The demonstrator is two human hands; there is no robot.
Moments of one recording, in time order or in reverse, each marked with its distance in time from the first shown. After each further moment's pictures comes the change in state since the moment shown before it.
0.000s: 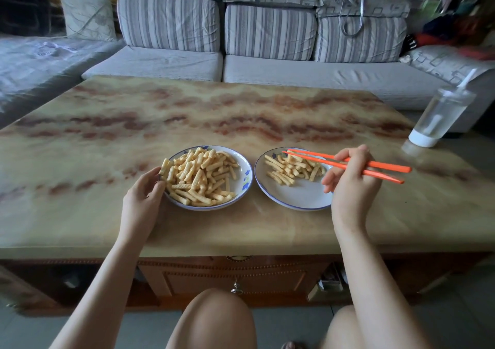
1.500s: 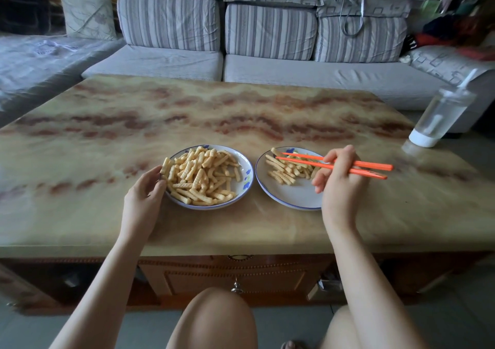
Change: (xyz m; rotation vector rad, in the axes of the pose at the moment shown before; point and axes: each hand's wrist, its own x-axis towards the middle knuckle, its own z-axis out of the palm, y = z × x) left_hand -0.002 0.005 0.000 0.002 -0.009 -0.008; right_hand -0.008 0.006 0.010 -0.009 -0.066 0.015
